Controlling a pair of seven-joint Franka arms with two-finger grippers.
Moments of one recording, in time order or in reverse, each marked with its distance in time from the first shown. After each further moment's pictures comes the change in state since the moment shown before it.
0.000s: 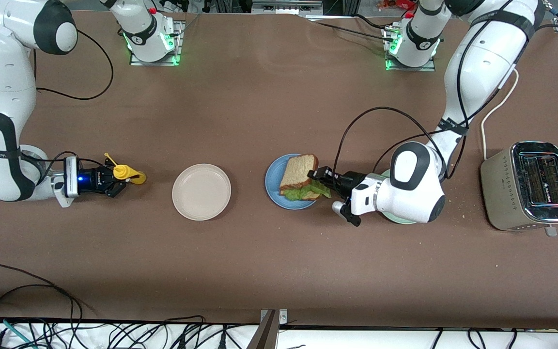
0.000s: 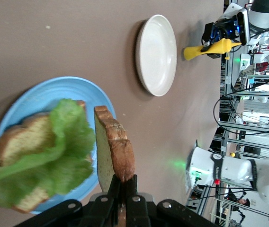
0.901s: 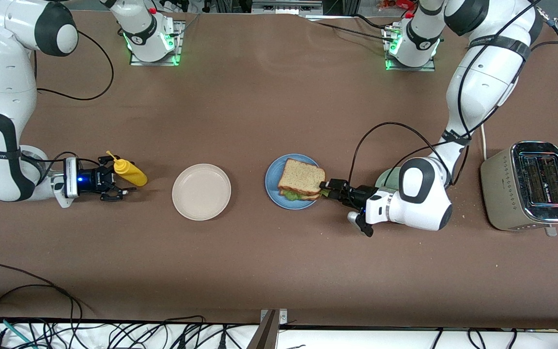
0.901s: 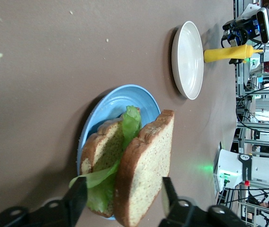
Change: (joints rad) left arm 0.020 0.074 0.064 0.005 -0.001 0.046 0.178; right arm 0.000 0.008 -0.014 0.009 0.006 -0.005 0.014
